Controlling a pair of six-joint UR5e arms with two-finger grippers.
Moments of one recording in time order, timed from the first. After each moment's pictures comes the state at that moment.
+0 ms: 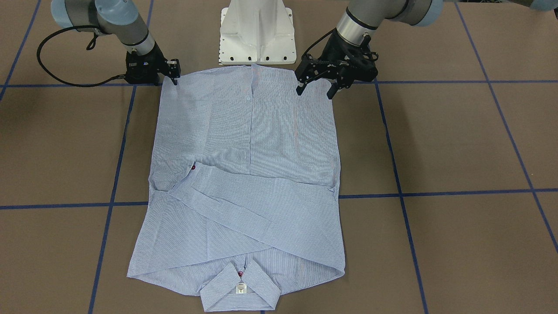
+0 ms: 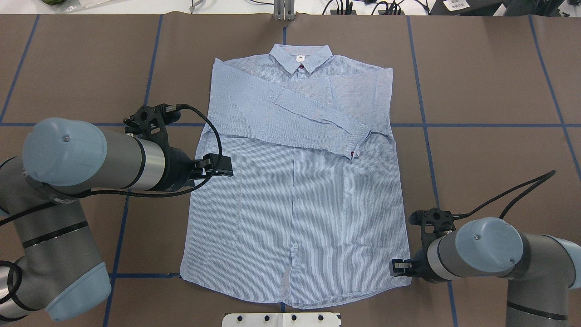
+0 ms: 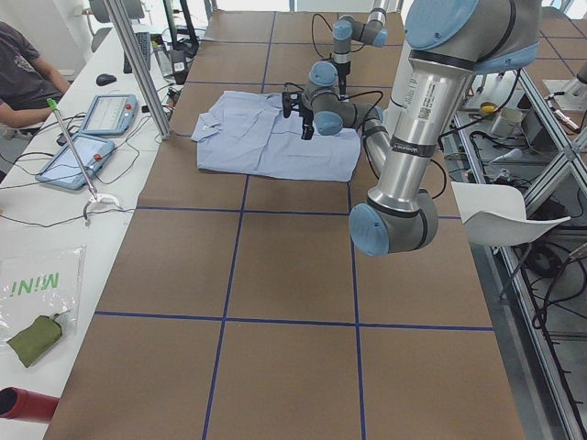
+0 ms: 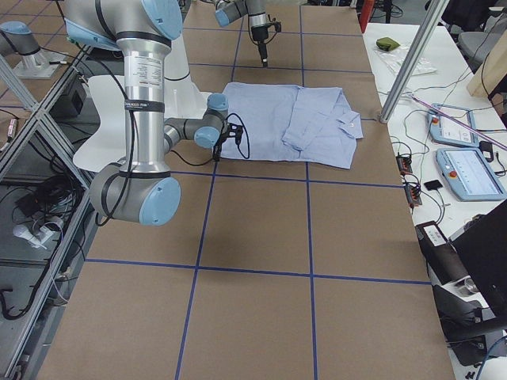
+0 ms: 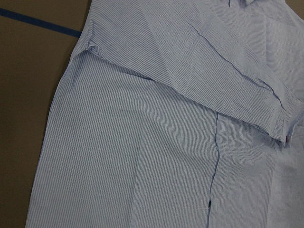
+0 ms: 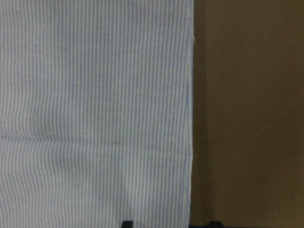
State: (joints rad) left arm -0.53 -1.93 -2.04 -1.90 -1.84 -1.48; right arm 0.27 -1.60 2.04 -1.21 1.87 1.40
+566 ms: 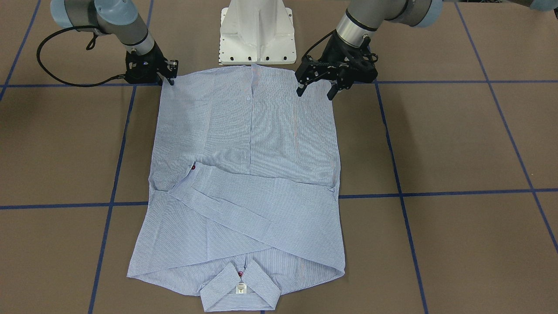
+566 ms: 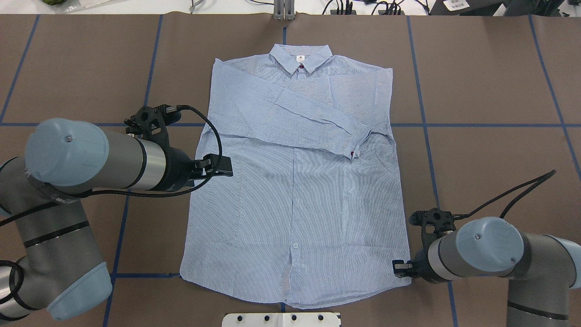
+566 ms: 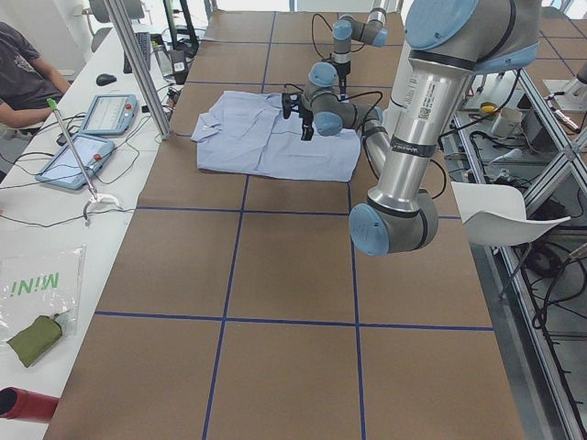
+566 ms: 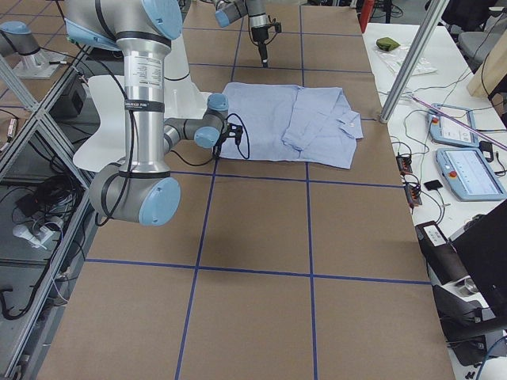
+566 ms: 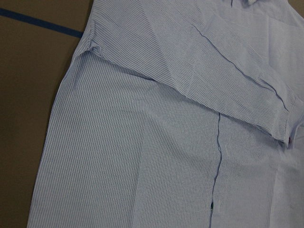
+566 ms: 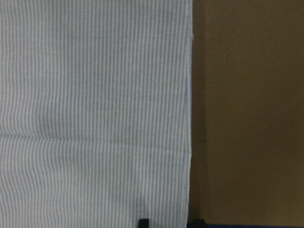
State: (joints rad) left arm -0.53 -1.93 -2.04 -1.90 -1.84 -1.48; right arm 0.27 -1.60 2.04 -1.21 1.87 1.40
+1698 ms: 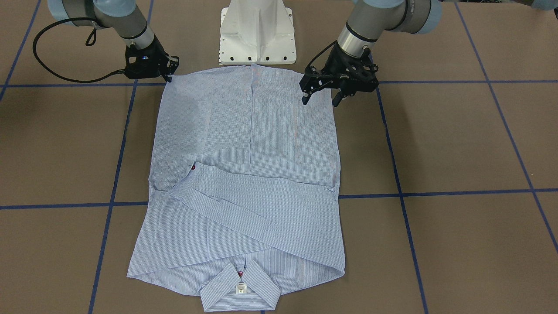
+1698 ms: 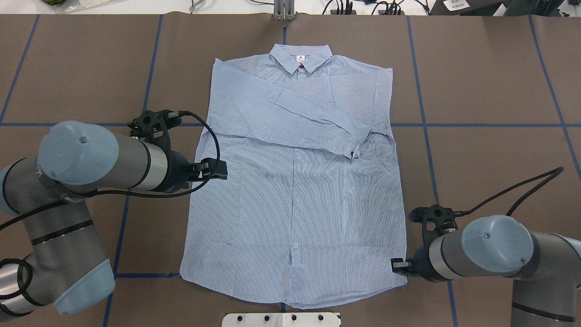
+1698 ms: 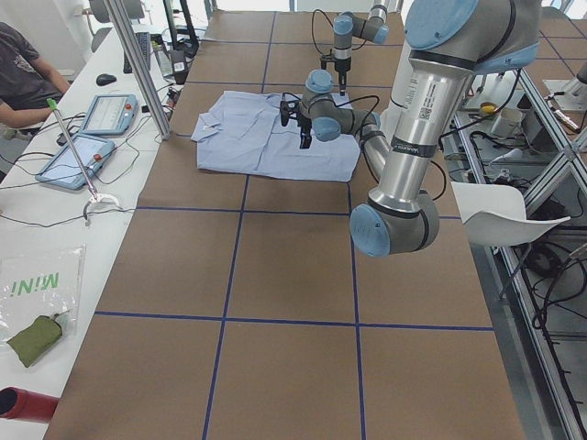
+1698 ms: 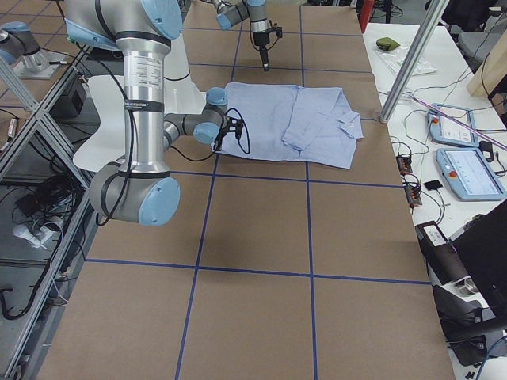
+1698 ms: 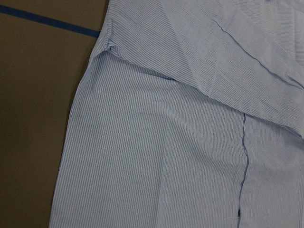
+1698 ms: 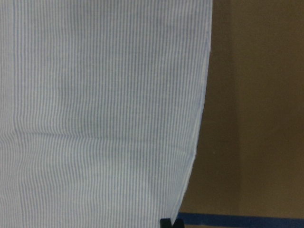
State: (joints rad) left arm -0.53 -1.91 -1.99 -1.89 -1.84 -1.44; right arm 0.28 -1.60 2.09 -1.21 1.86 1.41
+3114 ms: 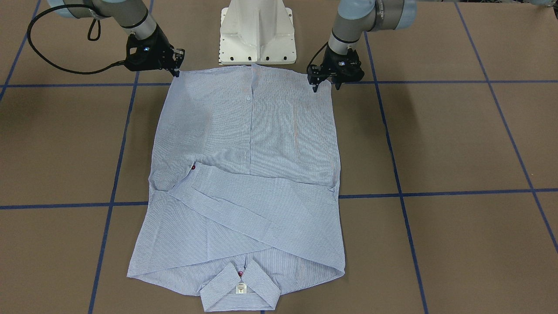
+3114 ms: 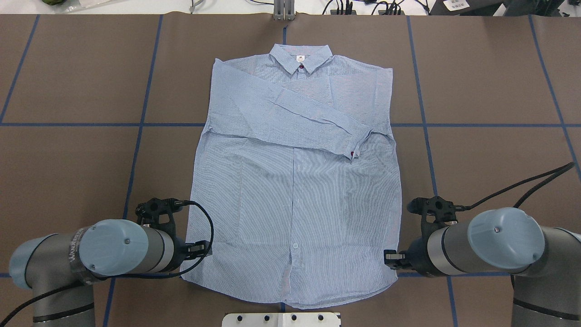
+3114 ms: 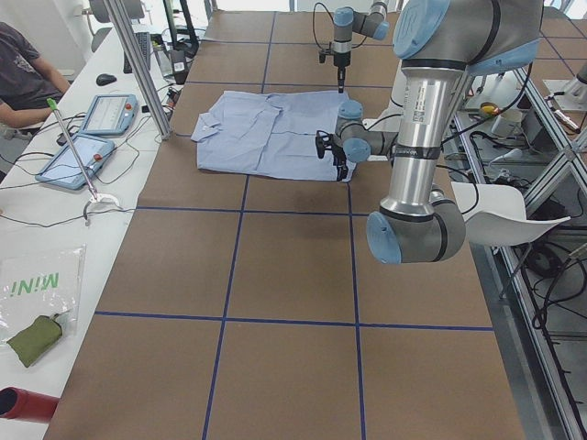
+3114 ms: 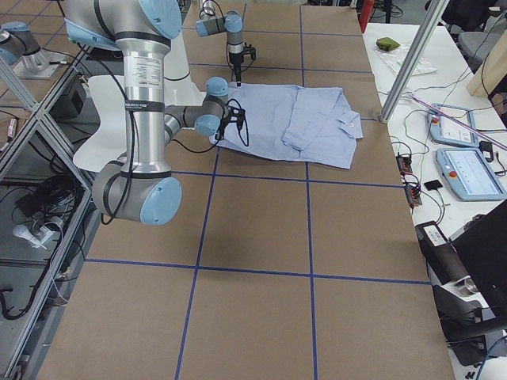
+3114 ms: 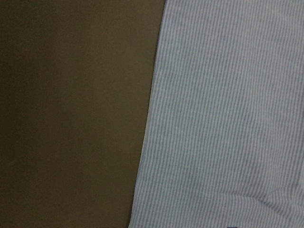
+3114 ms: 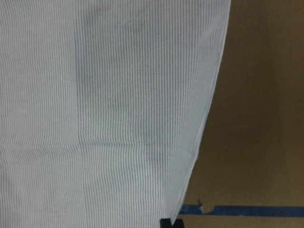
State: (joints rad) left arm -0.26 -1.78 -1.99 -1.80 -1.71 -1.56; right arm 0.30 -1.57 2.14 -1.20 1.87 1.48
